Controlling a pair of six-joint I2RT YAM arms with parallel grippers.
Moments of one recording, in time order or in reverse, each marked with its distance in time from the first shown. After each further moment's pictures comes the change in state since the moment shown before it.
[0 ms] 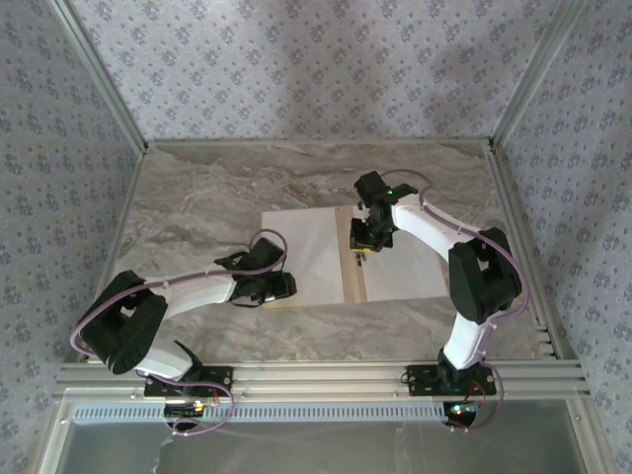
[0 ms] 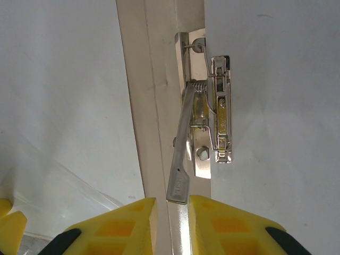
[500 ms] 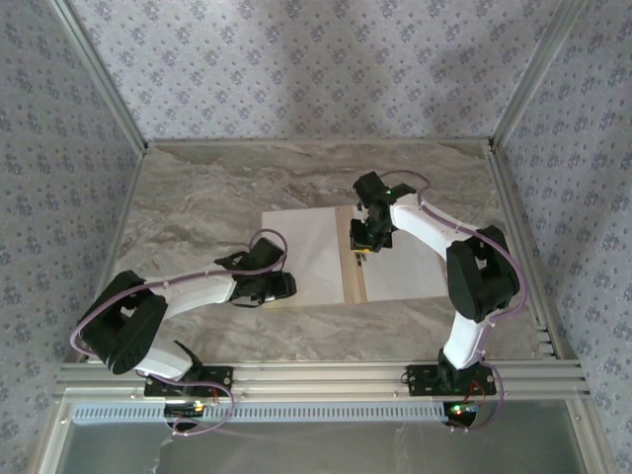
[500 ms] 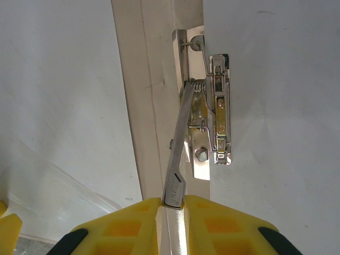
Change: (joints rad) left arm 0.000 0.000 0.000 0.000 0.000 0.007; right arm 0.003 0.015 0.006 -0.004 0.004 0.000
